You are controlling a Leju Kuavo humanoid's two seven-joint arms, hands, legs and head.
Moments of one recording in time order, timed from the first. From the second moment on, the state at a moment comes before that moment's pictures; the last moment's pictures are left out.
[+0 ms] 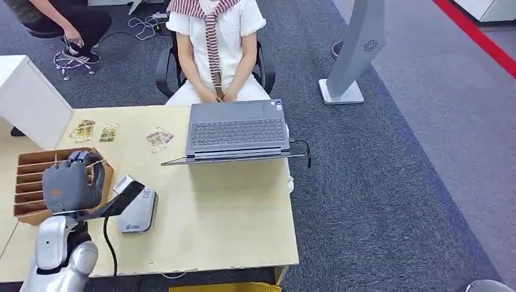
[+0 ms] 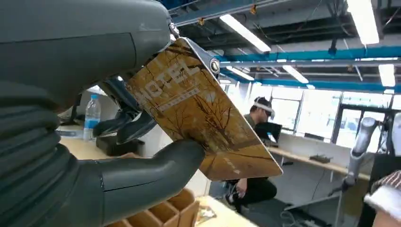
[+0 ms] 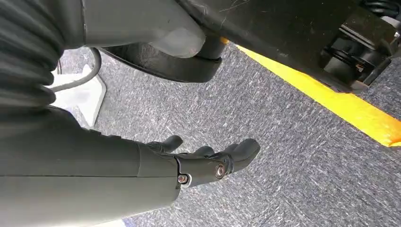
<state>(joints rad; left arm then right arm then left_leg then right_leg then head) -0.26 0.20 -0.21 -1.34 -1.18 0.45 0.04 -0.09 0.19 -0.63 -0.21 1.26 -0.07 0.16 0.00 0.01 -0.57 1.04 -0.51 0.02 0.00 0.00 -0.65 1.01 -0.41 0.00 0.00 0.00</state>
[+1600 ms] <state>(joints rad) -0.83 0.22 -0.21 -0.75 -1.44 0.52 0.17 -0.10 0.19 -0.62 -0.21 1.31 -0.06 0.17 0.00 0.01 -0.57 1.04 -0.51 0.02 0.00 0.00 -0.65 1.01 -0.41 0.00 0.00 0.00</state>
